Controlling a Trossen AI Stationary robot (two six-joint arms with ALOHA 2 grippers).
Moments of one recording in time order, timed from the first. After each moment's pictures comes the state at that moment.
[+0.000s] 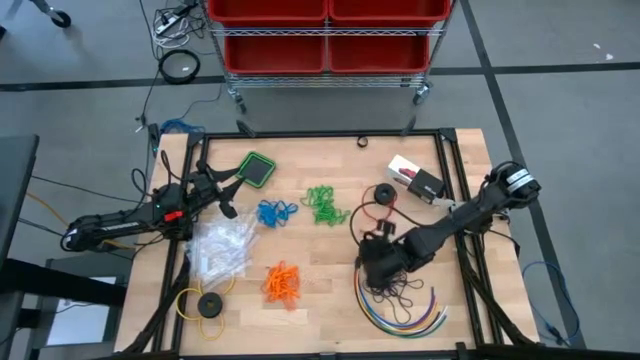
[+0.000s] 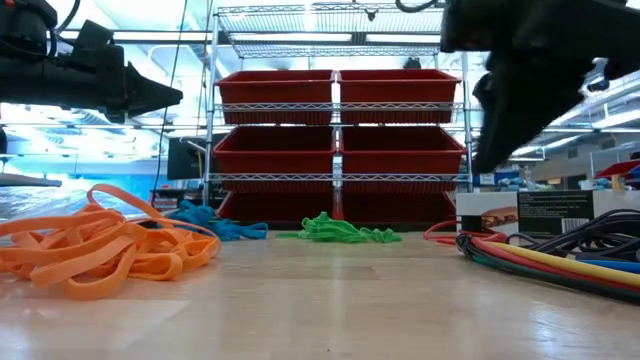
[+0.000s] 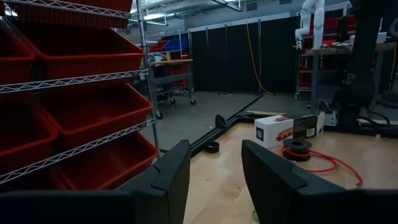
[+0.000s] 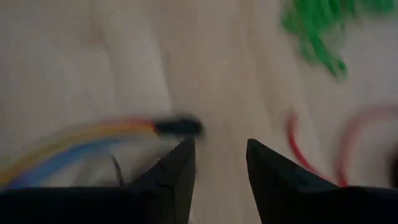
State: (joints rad) left arm 0.20 0.07 0.01 0.19 -0.37 0.10; right arm 0.48 1.62 1.04 -0.62 0.43 0.61
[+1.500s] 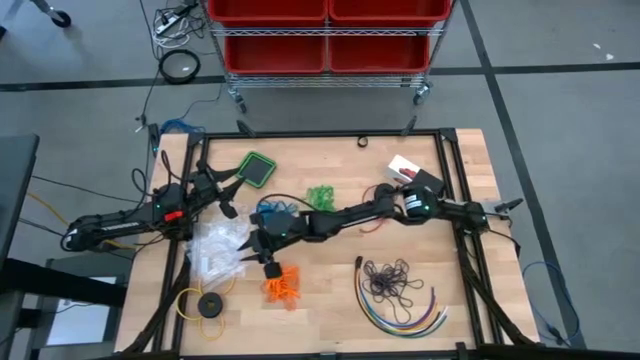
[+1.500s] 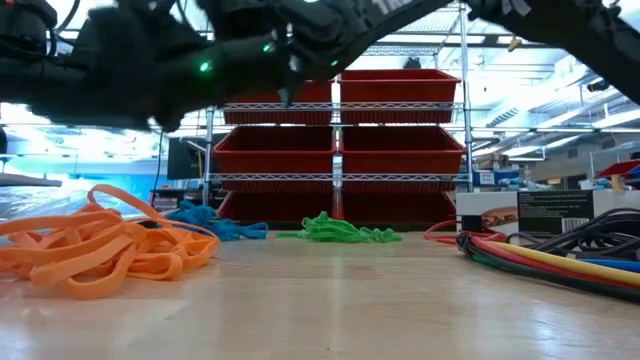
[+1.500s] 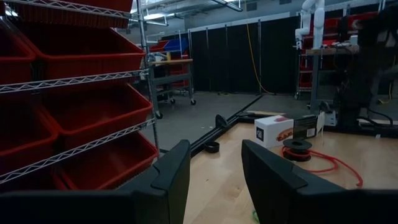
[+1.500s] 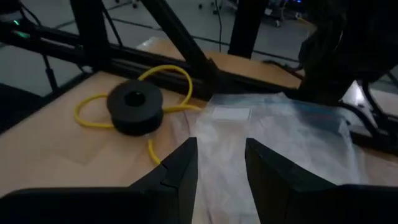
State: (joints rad) left arm 0.20 0.07 0.01 0.19 -0.37 0.10; right arm 0.10 2.50 2.01 0.18 -0.18 -0.16
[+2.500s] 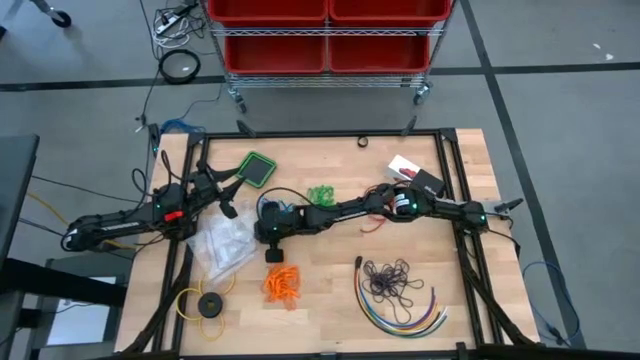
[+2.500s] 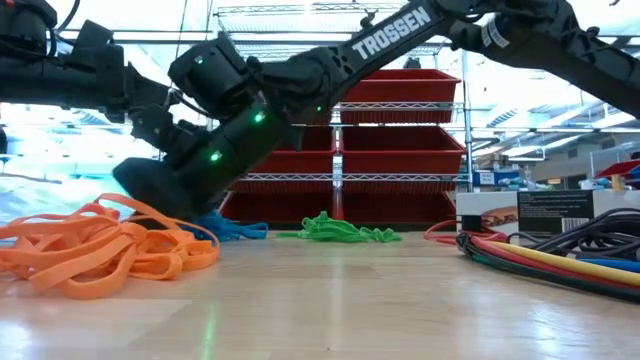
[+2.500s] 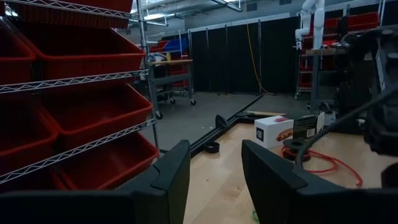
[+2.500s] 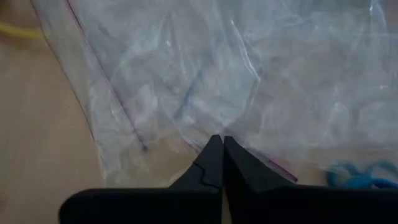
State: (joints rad) left arm 0.20 0.07 0.01 0.19 -0.37 0.10; right arm 0.04 2.61 2.07 -0.14 0.02 -0.10
